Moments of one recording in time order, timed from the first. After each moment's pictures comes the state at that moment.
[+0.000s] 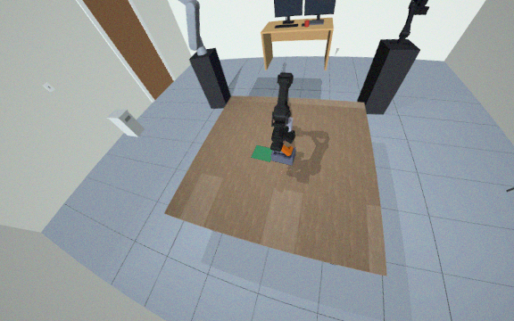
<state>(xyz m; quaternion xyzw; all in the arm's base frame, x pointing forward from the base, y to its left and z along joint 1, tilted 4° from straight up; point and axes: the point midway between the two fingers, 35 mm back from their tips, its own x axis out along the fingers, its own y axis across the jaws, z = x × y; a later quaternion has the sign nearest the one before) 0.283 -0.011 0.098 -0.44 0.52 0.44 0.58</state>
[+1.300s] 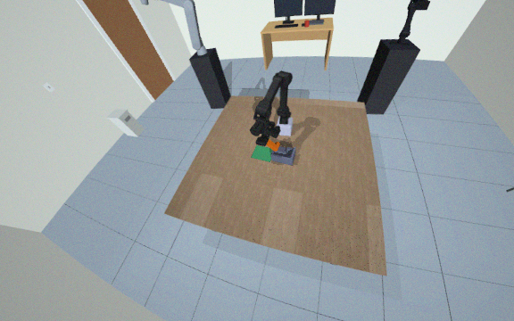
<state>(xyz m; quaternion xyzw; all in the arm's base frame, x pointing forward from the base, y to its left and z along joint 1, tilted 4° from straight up) 0.256 -0.100 0.103 -0.44 0.52 0.44 0.58</state>
